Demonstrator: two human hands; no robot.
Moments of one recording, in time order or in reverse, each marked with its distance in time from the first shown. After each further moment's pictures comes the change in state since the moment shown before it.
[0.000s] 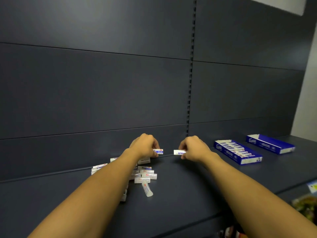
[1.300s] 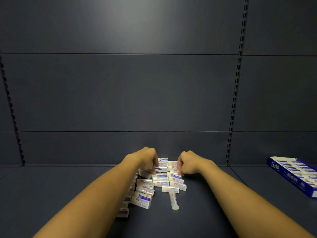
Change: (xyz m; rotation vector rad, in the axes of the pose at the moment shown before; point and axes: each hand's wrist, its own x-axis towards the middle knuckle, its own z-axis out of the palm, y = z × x) left_hand -0.033 -0.087 -0.003 0.087 -0.220 -0.317; right_hand 0.078 -0.080 0.076 0.025 -0.352 -0.281
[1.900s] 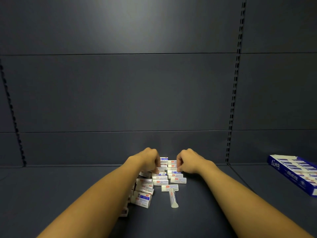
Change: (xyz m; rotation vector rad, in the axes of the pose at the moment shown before) left_hand 0.007 0.003 0.010 -0.032 0.035 0.006; right_hand 0.004 0.007 0.005 0.038 0.095 -0.067
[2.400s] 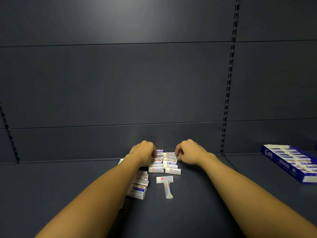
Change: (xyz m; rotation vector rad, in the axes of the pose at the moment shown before) left_hand 0.007 0.001 0.014 0.109 0.184 -0.005; right_hand -0.014 0.012 -0.010 -0.033 0.075 -0.009
